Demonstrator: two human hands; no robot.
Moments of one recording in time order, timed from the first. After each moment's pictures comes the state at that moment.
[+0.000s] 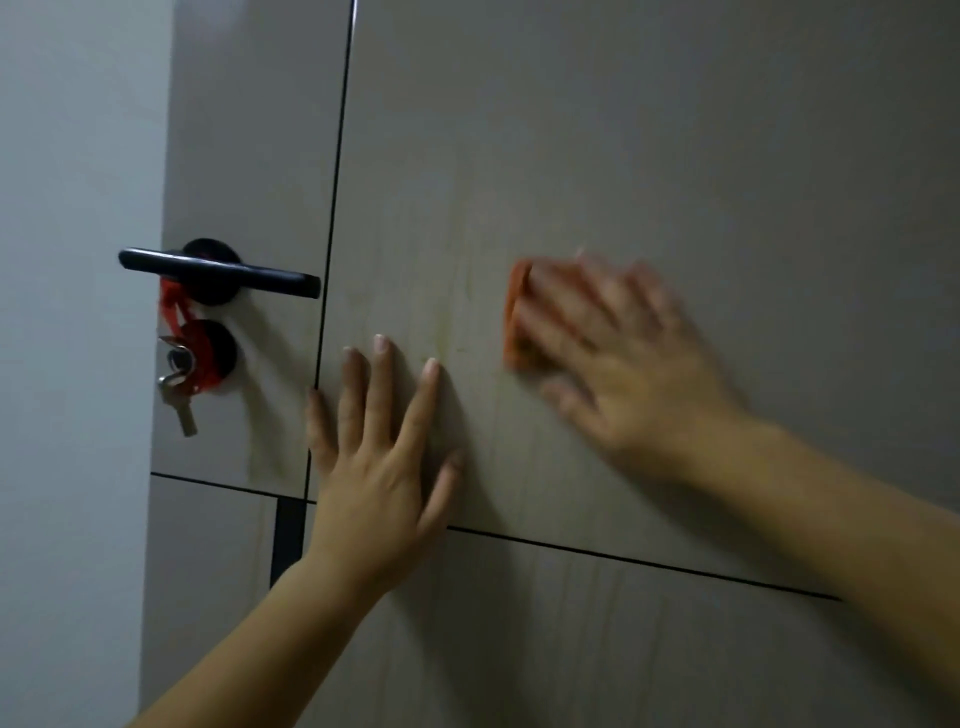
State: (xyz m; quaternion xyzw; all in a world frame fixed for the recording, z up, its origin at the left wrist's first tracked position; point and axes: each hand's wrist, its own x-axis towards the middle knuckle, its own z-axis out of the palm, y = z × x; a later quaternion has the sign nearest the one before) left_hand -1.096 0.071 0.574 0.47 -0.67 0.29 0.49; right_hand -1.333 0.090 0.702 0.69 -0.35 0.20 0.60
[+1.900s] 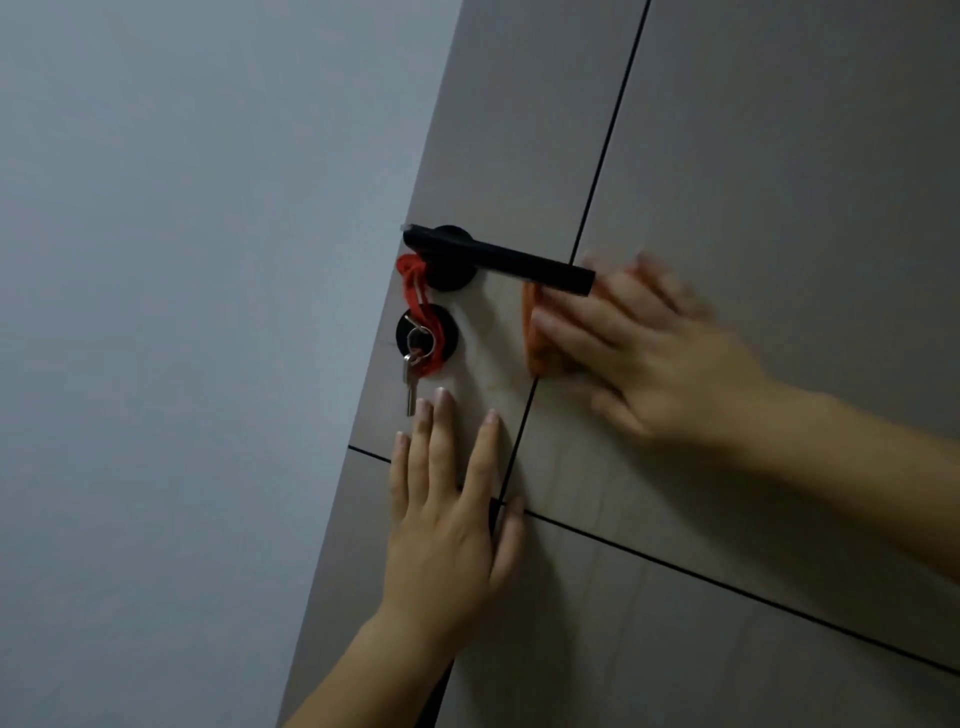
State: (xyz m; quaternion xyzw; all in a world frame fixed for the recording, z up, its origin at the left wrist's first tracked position) left_hand -1.014 0.055 0.507 0.50 -0.61 0.27 0.55; right_hand -1.190 0.056 0.712 0.73 -0.24 0.10 0.63
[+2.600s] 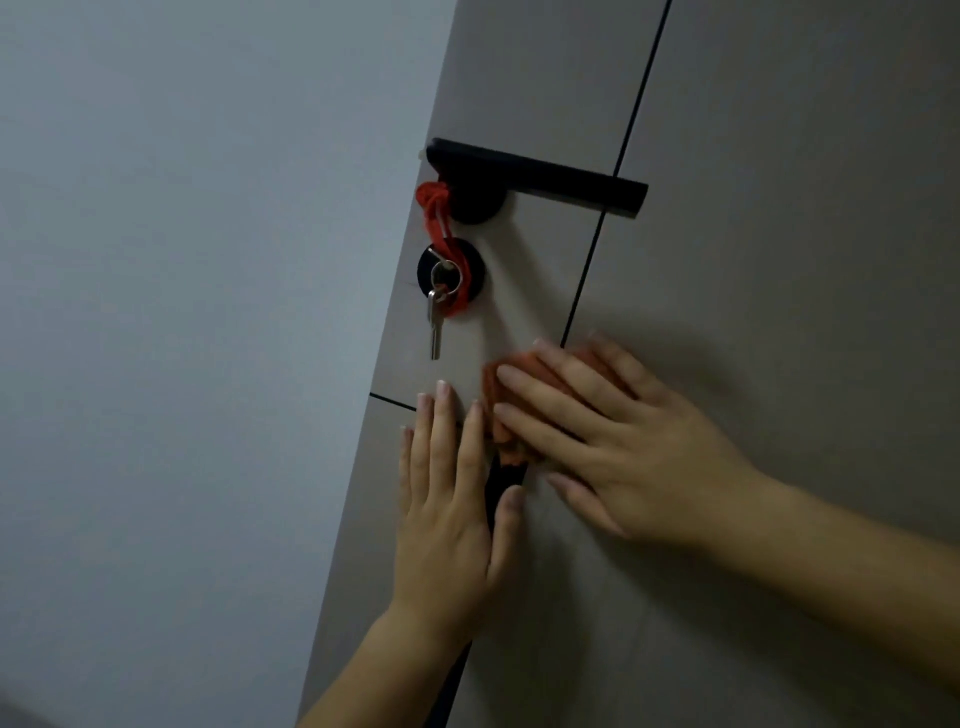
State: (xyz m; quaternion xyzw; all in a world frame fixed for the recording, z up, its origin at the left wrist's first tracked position) left_hand -1.008 0.055 0.466 0.45 -0.61 0.17 0.63; right_hand -1.173 0.057 0.611 0.76 -0.23 0.04 0.61
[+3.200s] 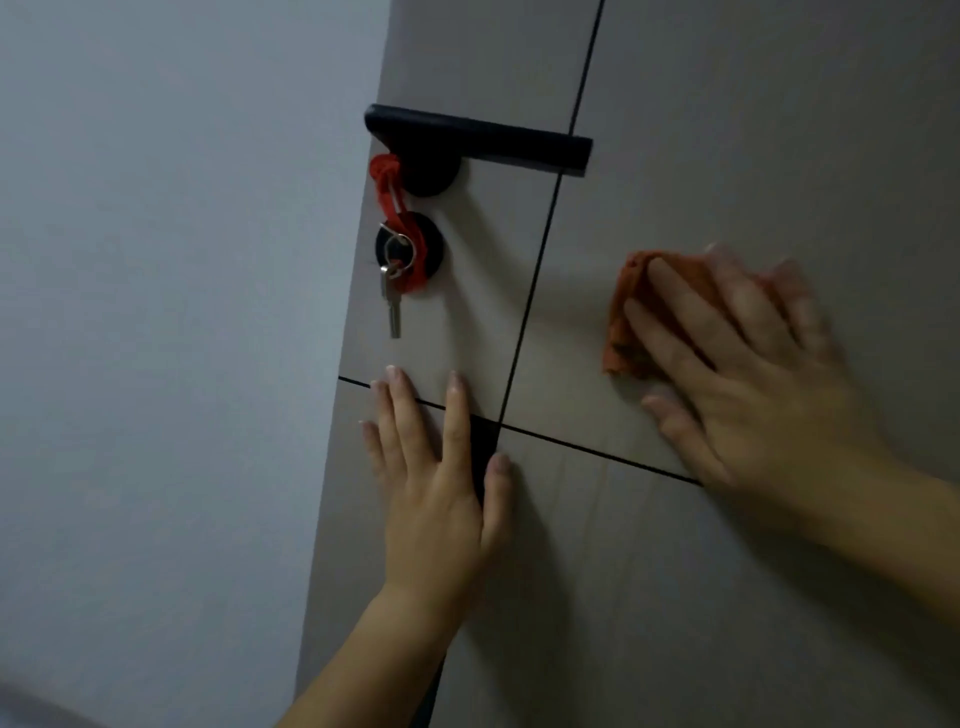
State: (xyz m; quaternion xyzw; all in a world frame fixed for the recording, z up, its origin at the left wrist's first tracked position) left_hand -1.025 0.053 0.469 0.52 -0.58 0.17 0.60; right_hand -1.249 0.076 0.623 0.68 -0.35 0.20 0.61
